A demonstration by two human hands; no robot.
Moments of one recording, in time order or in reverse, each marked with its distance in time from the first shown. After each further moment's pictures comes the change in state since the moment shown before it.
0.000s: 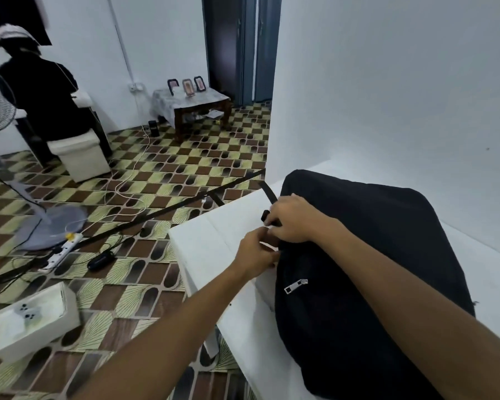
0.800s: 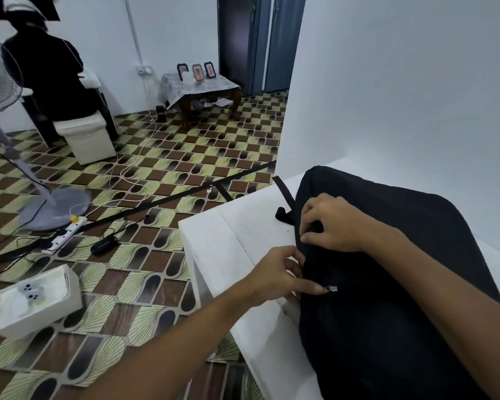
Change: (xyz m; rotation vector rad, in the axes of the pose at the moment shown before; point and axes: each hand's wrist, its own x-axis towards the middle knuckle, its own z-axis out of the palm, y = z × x) left_hand -0.043 0.019 -0.009 -0.231 -0.391 -0.094; right_hand -0.032 0.007 -0.022 0.014 0.024 -0.032
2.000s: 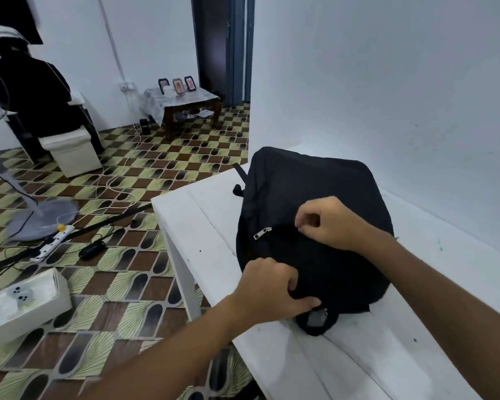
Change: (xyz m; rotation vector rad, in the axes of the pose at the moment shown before) left_hand -0.074 -0.032 0.147 1.162 0.360 0.597; right_hand -0.170 0.009 0.012 0.378 0.231 0.001
